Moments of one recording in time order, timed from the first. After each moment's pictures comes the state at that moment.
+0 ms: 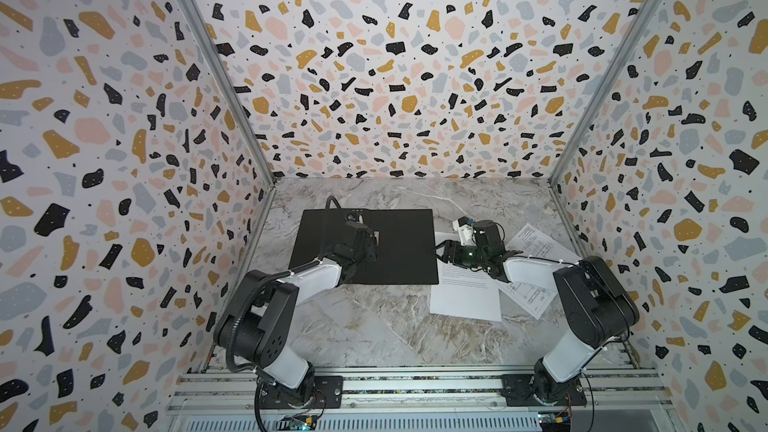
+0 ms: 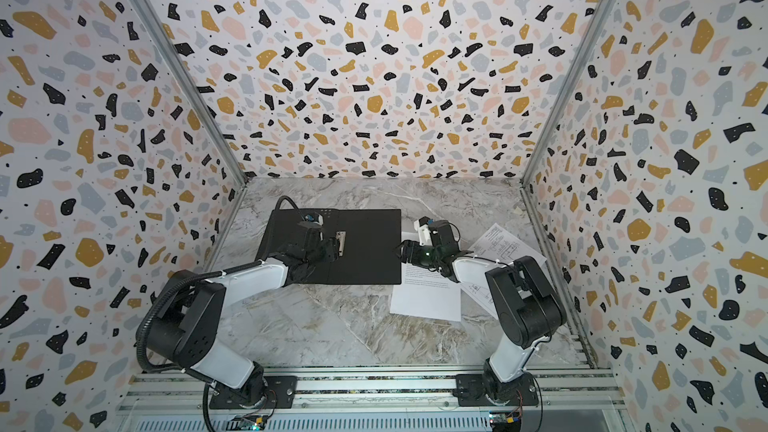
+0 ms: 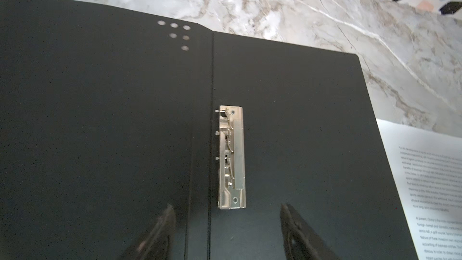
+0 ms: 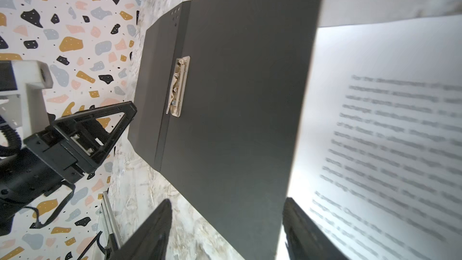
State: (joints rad) left arm -0.40 1.60 0.80 0.06 -0.09 -0.40; right arm 0.41 1.68 0.80 0.19 -0.53 0.61
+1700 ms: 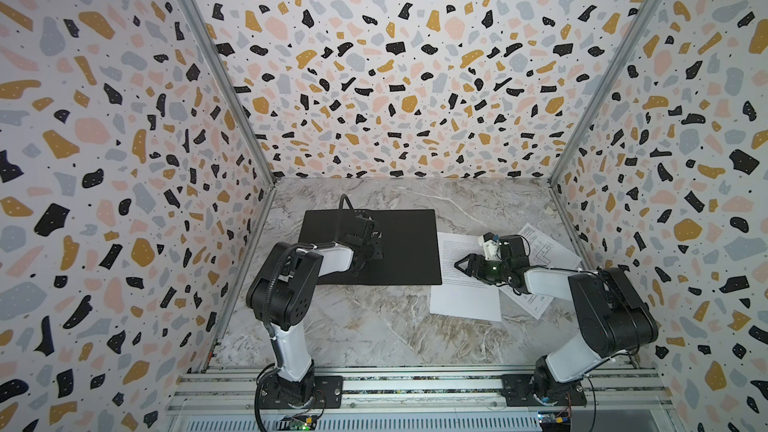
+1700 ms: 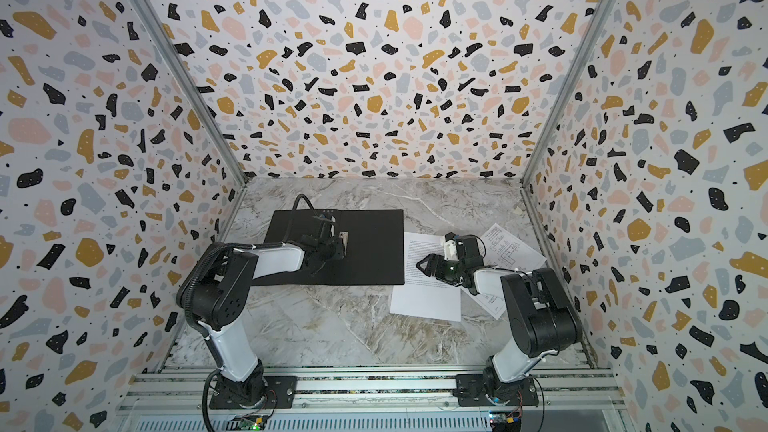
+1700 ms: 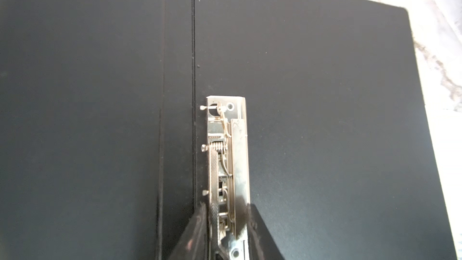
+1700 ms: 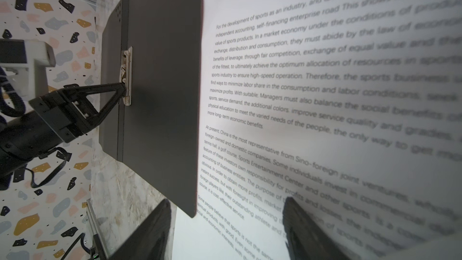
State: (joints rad) left arm -0.38 1.84 0.95 0.03 0.04 -0.43; right arm 0.23 1.60 0.61 0.15 -0.57 0.53
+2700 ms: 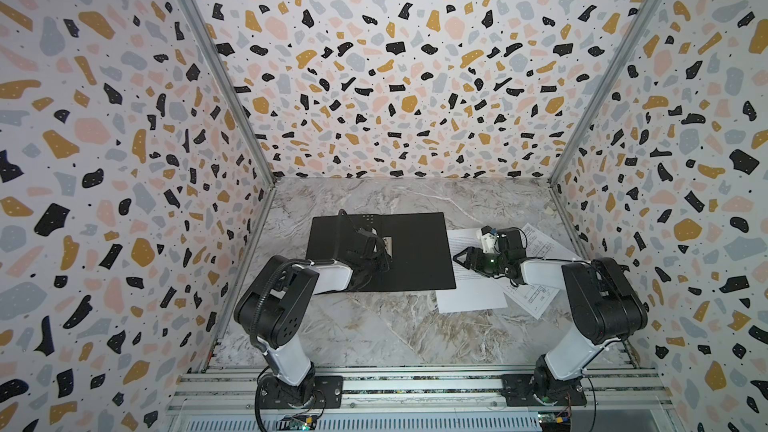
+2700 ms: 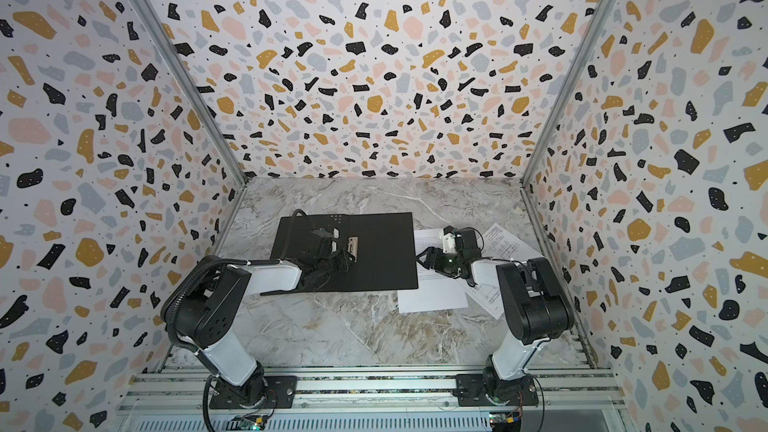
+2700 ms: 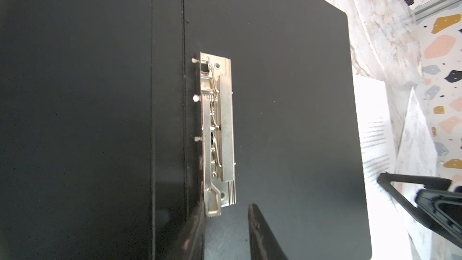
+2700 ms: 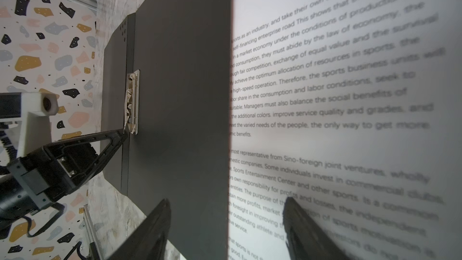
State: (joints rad) left arm -0.46 1.71 0.75 0.17 0.15 -0.66; right arm 0.22 1.68 0.71 0.14 -0.58 0.51
